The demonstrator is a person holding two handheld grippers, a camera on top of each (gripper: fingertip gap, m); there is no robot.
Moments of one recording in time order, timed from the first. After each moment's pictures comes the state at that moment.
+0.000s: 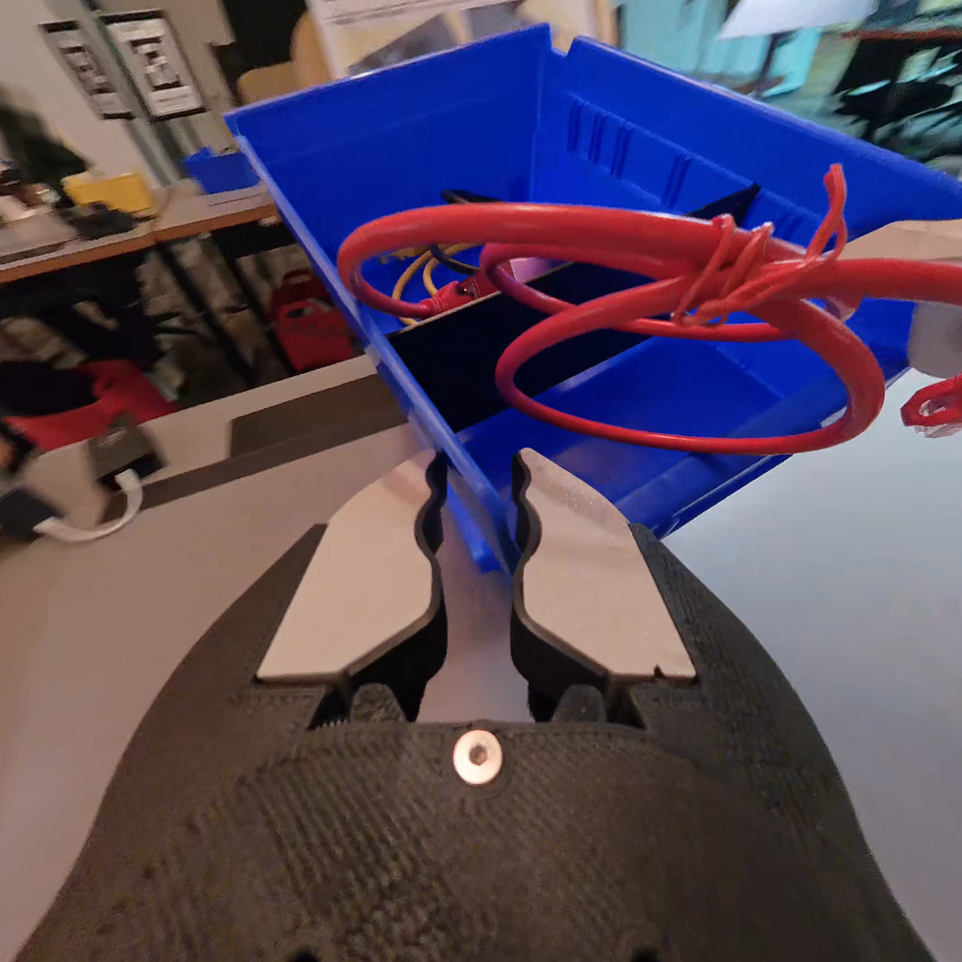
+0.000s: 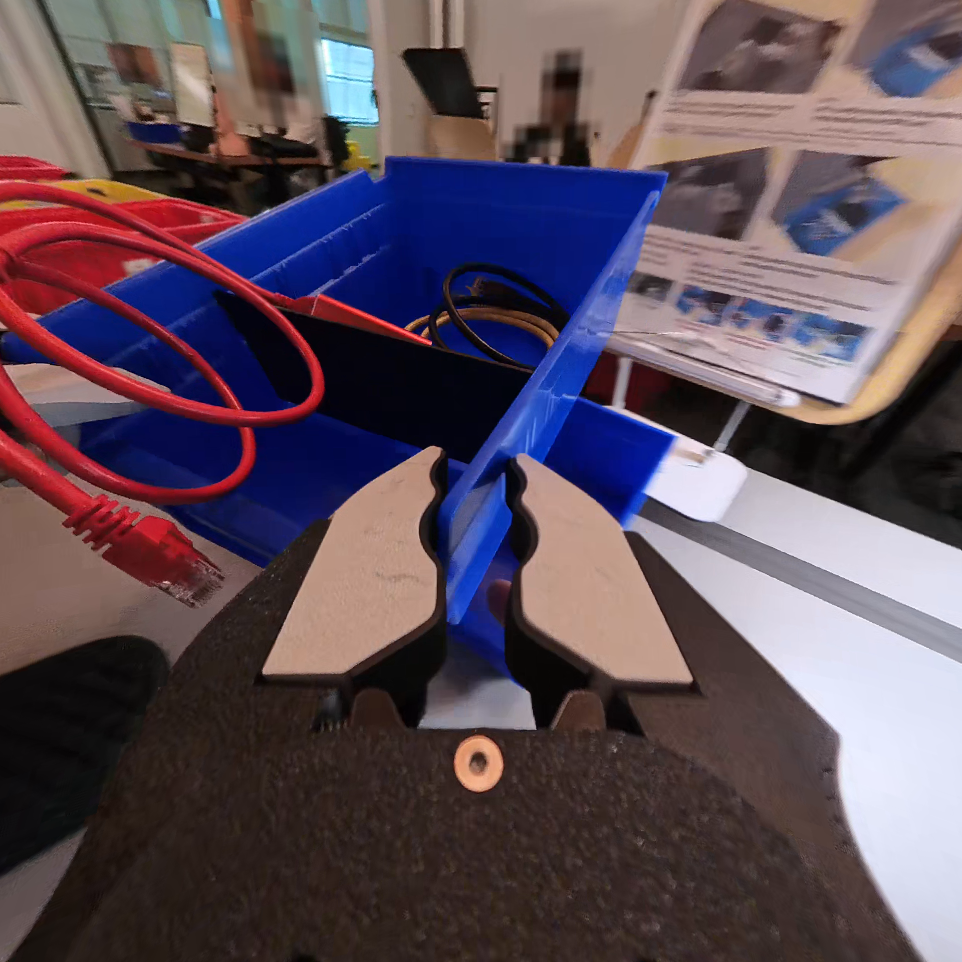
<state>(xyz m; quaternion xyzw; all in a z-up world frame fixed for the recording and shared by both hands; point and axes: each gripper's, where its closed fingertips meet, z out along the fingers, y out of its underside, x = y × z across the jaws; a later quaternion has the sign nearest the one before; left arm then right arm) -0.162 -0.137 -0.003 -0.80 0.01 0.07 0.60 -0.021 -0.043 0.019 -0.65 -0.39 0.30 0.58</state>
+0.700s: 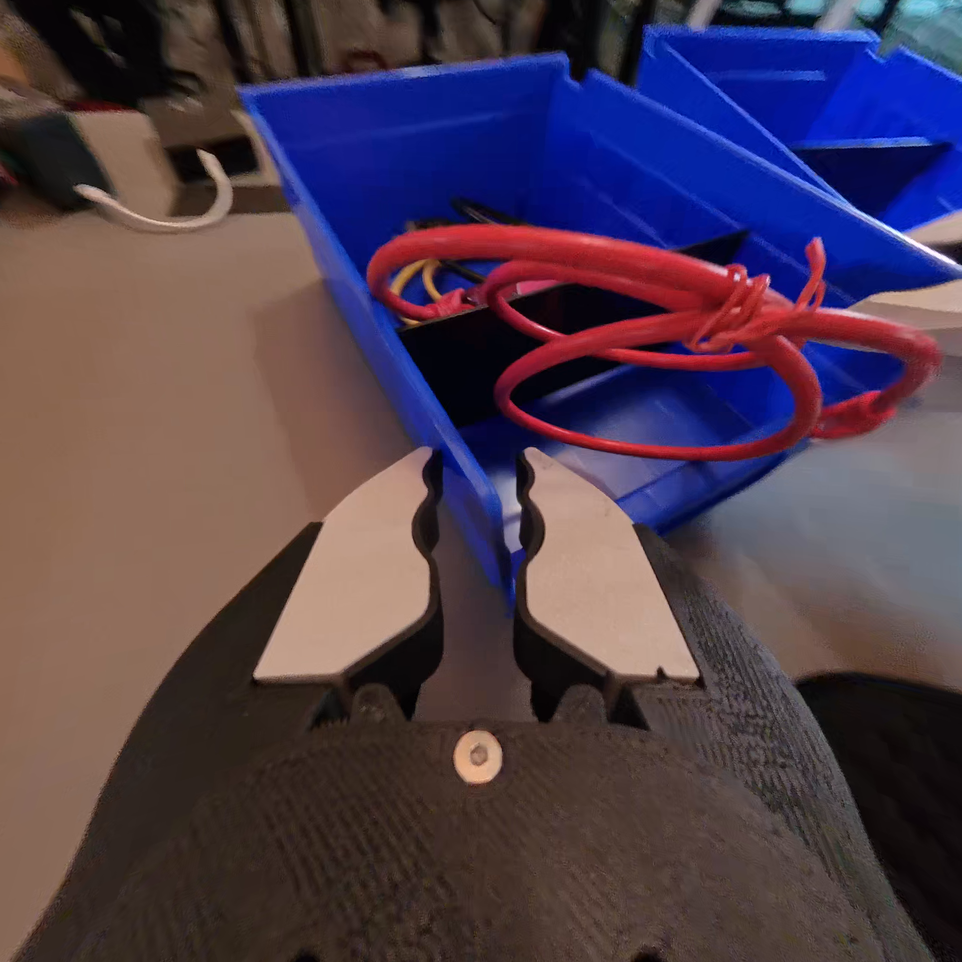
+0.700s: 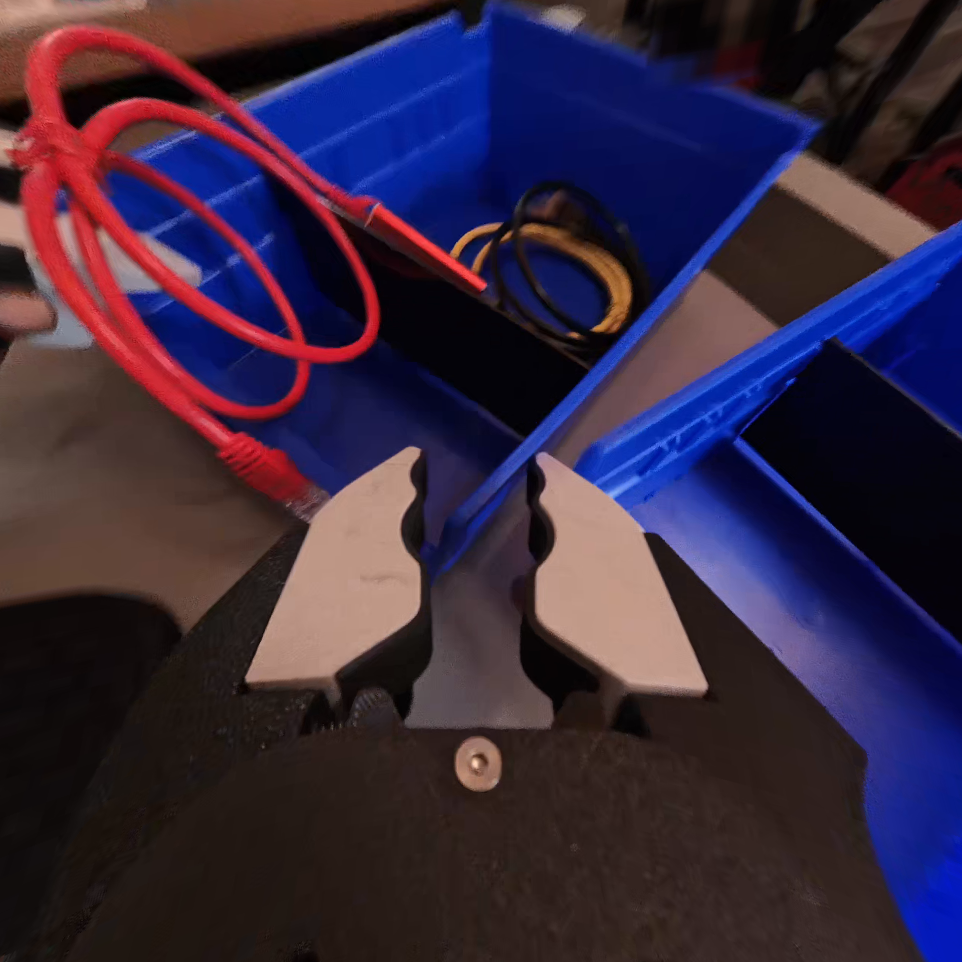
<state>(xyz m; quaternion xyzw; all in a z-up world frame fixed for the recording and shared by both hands) -0.336 -0.195 -0.161 -0.85 -0.10 0.02 0.52 -0.207 -0.087 -0.154 -0.67 -0.57 0.30 0.37</state>
